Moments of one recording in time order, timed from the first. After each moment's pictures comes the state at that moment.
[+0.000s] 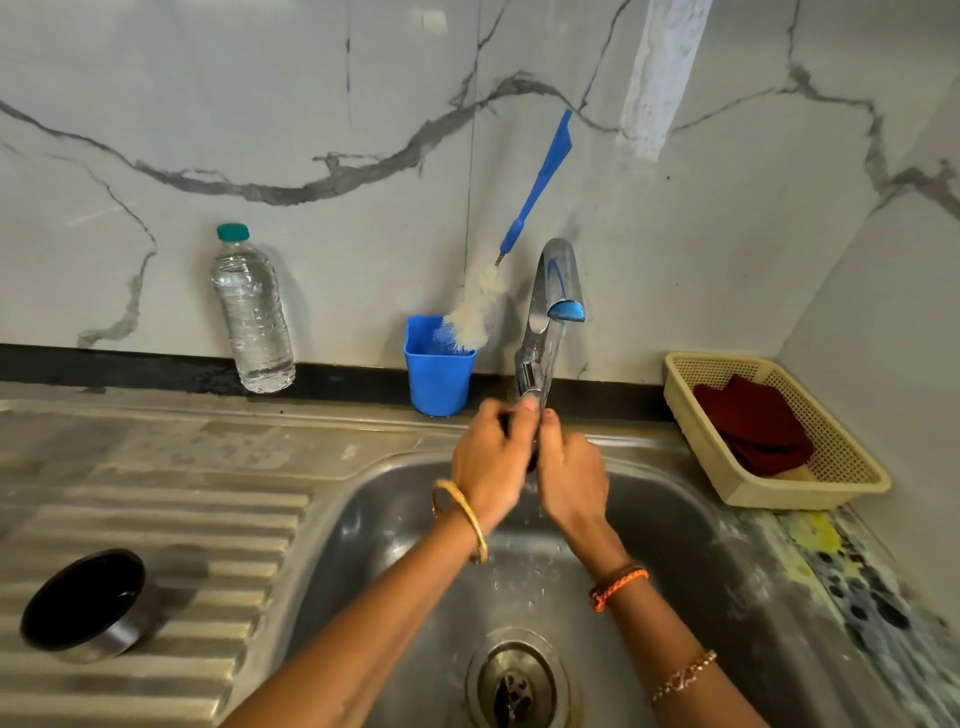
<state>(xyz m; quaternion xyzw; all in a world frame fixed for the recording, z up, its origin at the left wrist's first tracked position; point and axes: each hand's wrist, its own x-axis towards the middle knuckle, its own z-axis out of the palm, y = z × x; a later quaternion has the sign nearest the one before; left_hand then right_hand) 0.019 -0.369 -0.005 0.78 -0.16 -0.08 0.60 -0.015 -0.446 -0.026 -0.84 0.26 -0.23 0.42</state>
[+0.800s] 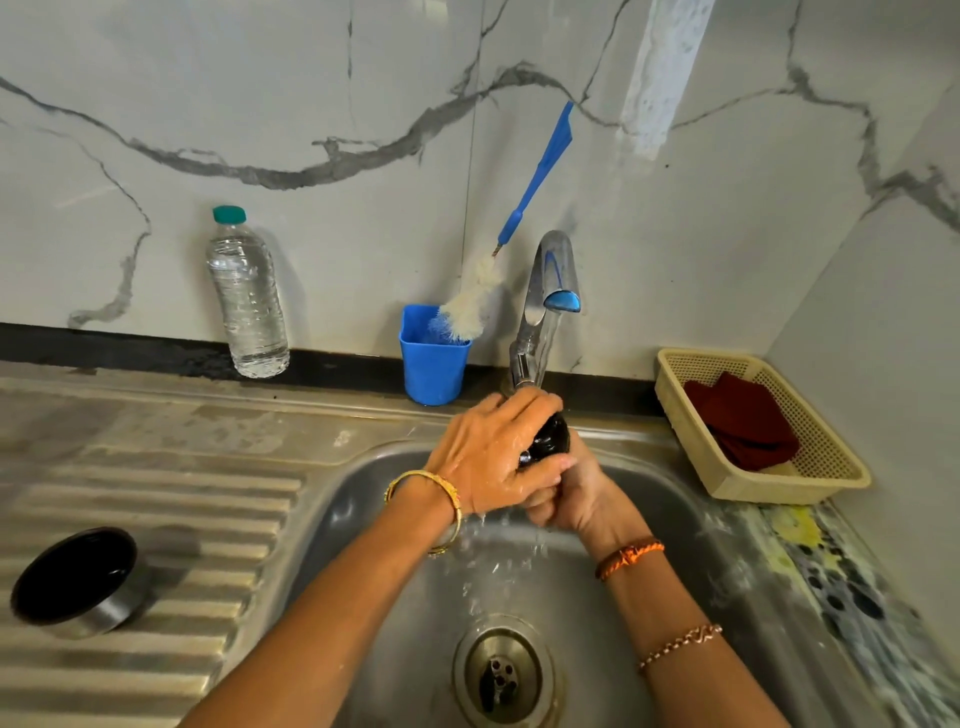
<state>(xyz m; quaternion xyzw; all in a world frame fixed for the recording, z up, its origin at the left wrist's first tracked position) 0.043 -0.359 -0.013 0.74 -0.55 0.27 0.28 -0.017 -0.464 -0.013 -0.48 0.31 0.12 0.81</state>
